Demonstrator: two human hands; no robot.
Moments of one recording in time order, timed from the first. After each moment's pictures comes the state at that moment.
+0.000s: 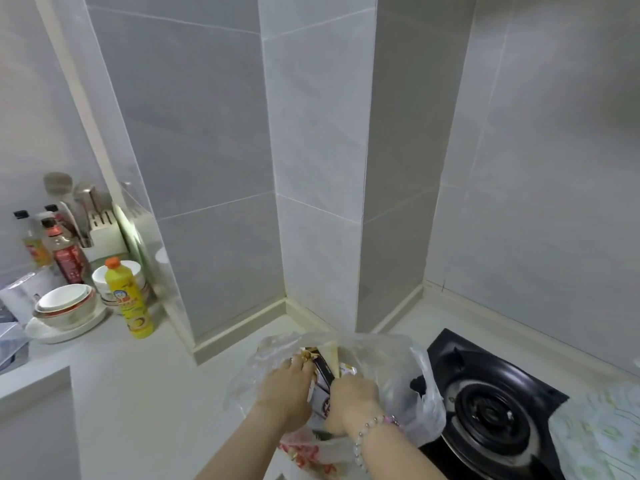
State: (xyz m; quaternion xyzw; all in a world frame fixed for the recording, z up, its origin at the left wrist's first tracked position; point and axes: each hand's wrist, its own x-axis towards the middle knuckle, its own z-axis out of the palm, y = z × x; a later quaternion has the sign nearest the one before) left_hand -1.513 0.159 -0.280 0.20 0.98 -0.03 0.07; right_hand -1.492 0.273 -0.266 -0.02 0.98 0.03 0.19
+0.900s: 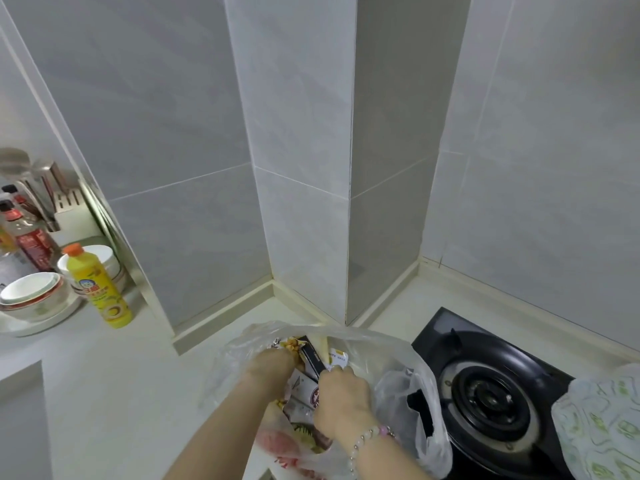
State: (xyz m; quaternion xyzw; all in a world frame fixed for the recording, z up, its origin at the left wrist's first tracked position) left_hand -1.571 0.168 -0.300 0.22 0.95 -0.13 0.18; right_hand -1.504 0.283 -0.296 -0.01 0.99 -0.04 0.16
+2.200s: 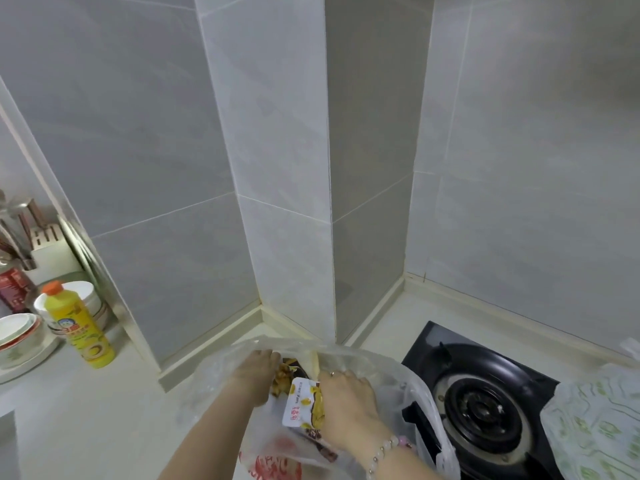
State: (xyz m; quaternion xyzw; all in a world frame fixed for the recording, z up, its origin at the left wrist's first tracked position) left_hand -1.607 0.153 -0.303 0.20 0.97 -0.11 0.11; right_hand -1.503 0.301 -0.269 -0.01 0.99 -0.08 0.09
